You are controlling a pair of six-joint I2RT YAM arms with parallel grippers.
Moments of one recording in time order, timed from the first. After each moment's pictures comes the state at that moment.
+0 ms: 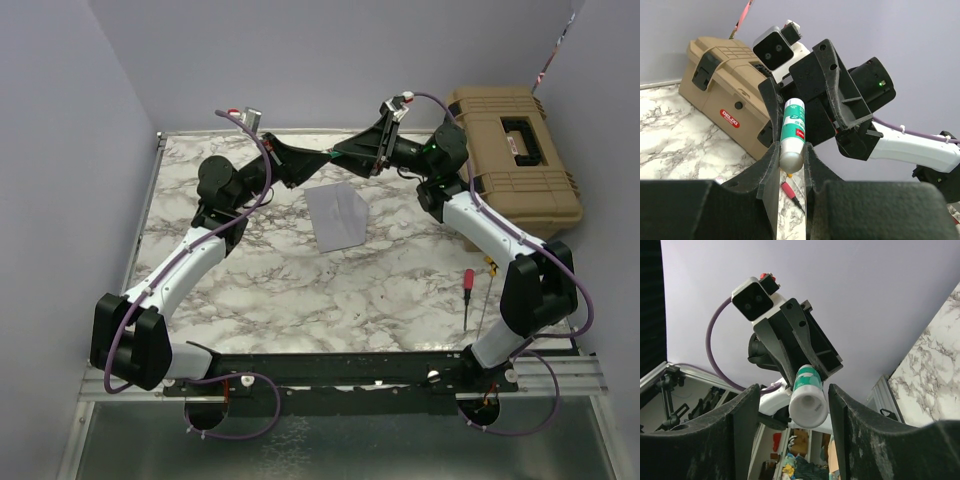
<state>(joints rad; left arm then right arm) -0.38 1.34 1.02 0.67 0.60 -0.85 0.40 1.63 1.28 0.69 -0.90 1.52</state>
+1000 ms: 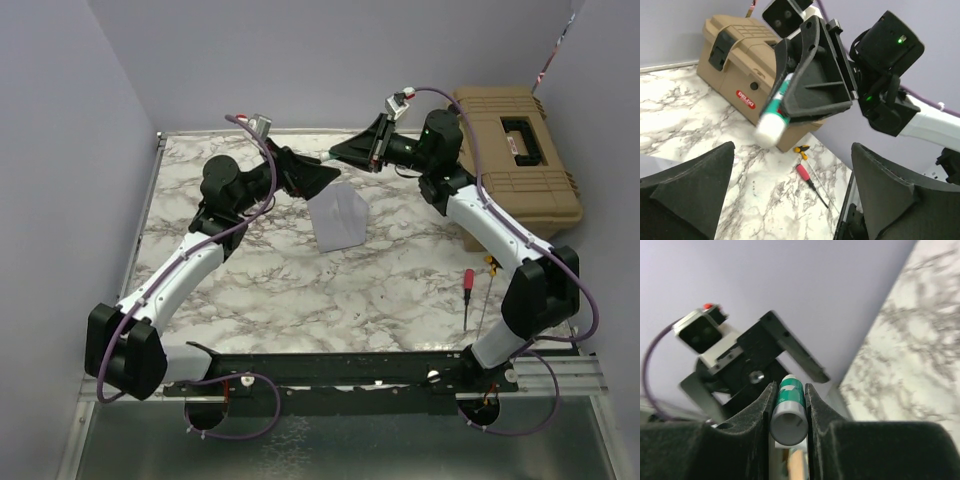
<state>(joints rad) -0.41 1.30 1.02 0.51 0.58 -0.72 0.40 1.62 1.37 0.36 -0.83 1.24</state>
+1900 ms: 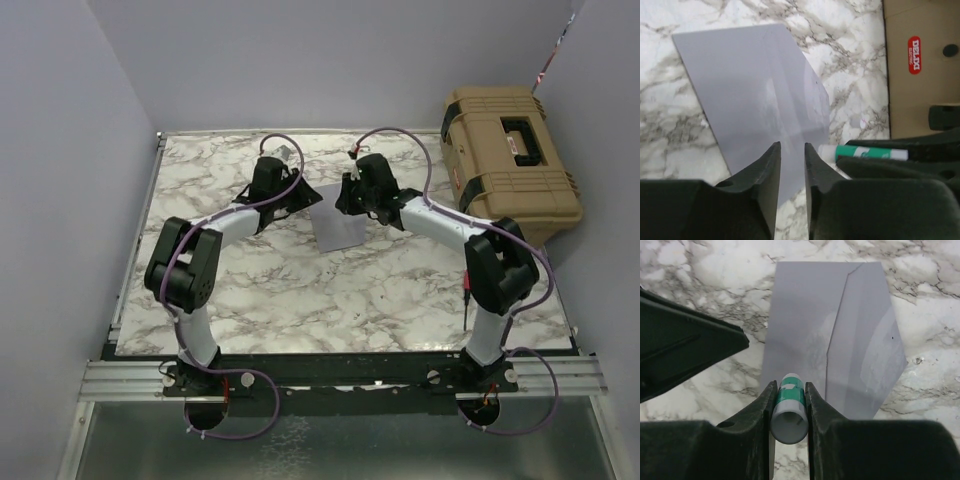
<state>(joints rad) -0.37 1.77 1.07 0.21 0.32 -0.73 0.57 1.81 1.31 -0.08 -0.01 0.32</state>
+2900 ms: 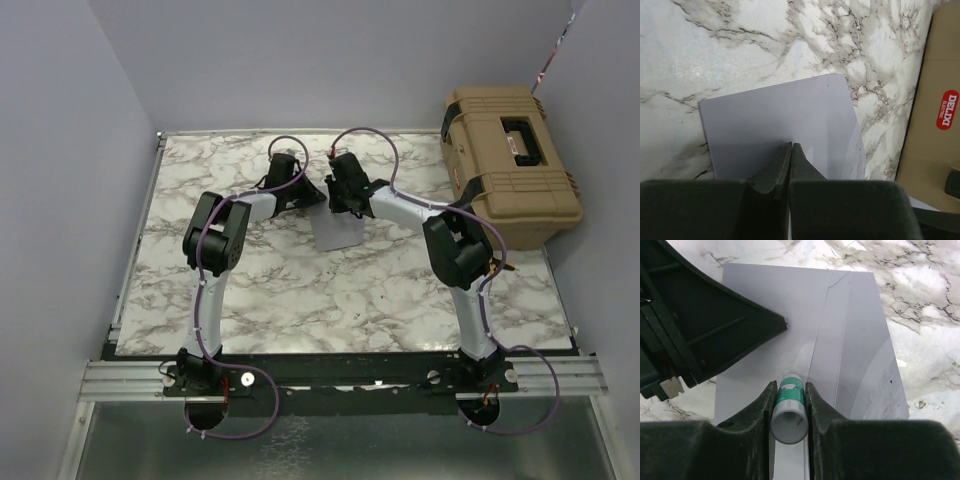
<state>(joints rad) -0.34 2.25 1.46 0.17 0.32 -0.89 0.60 2.17 1.62 -0.22 0.13 0.25</state>
